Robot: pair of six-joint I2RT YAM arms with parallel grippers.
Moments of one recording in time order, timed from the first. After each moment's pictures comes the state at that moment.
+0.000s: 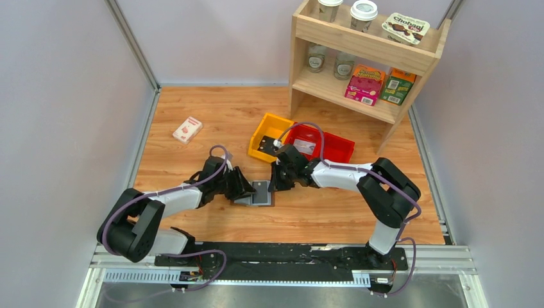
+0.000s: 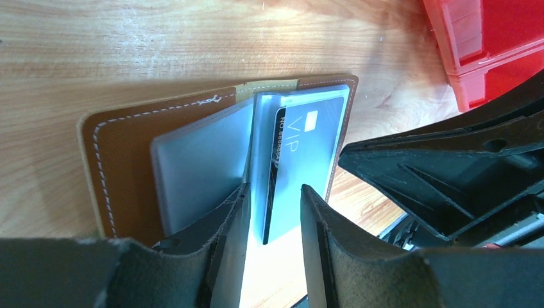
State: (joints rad) left arm -0.45 1.33 0.40 0.13 0.37 -0.89; right arm 0.83 1.76 0.98 -0.12 -0.20 0.68
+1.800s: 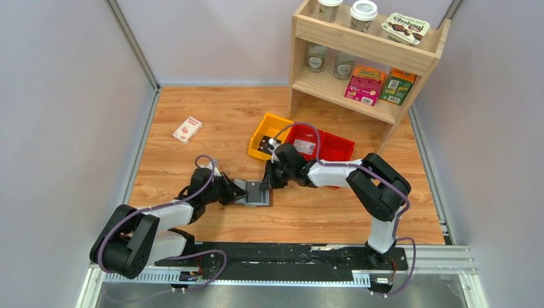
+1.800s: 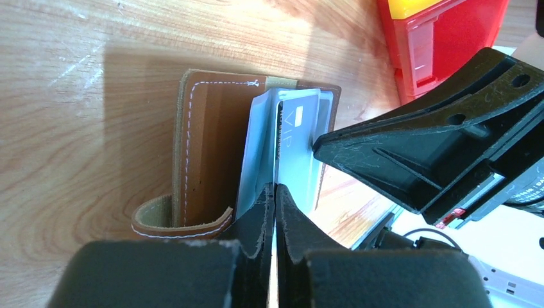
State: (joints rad) left arm -0.36 1.21 0.18 0.39 0.40 -1.02; right arm 0.82 1.85 0.98 0.09 -0.33 0.69
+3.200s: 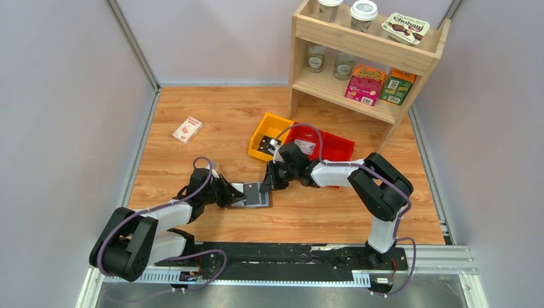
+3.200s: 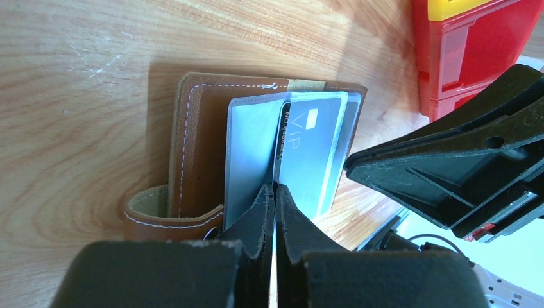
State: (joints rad) left arm -0.33 1.18 0.19 0.27 0.39 -1.01; right arm 0.79 1.83 0.94 0.14 -0.46 0.70
